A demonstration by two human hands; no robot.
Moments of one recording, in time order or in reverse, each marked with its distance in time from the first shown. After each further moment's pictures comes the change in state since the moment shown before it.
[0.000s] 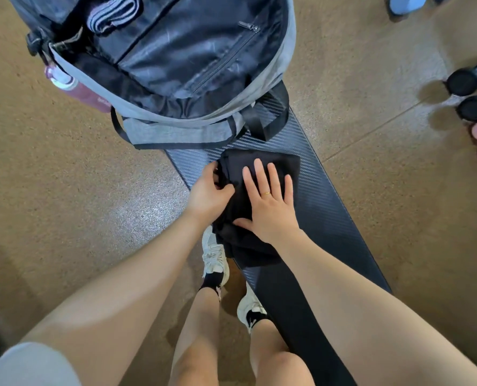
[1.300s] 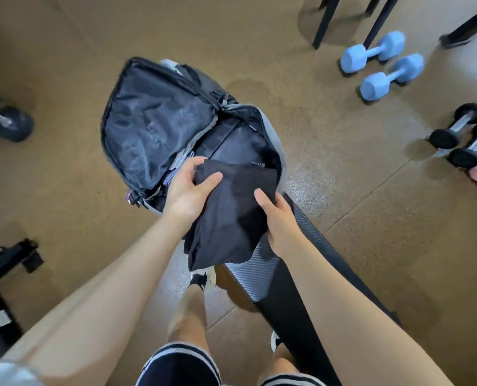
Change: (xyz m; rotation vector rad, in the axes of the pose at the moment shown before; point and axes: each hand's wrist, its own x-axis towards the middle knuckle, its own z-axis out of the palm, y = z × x) left_hand -0.008 0.197 -0.189 -0.226 0.128 0.283; right_hand 0.053 -0.045 -0.208 2.000 0.128 0.449
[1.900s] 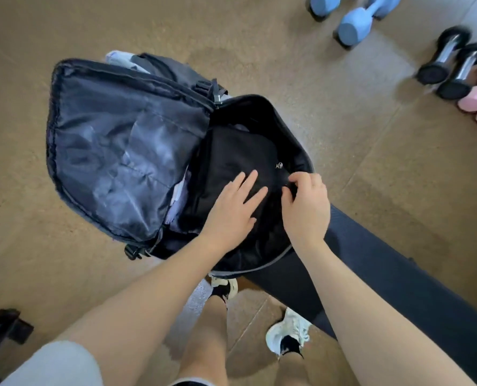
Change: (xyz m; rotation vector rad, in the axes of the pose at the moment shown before) left_hand 0.120 -0.088 0.016 1.093 -0.630 0.811; right_hand 0.088 0.010 0.046 -1.087 0.780 -0.451
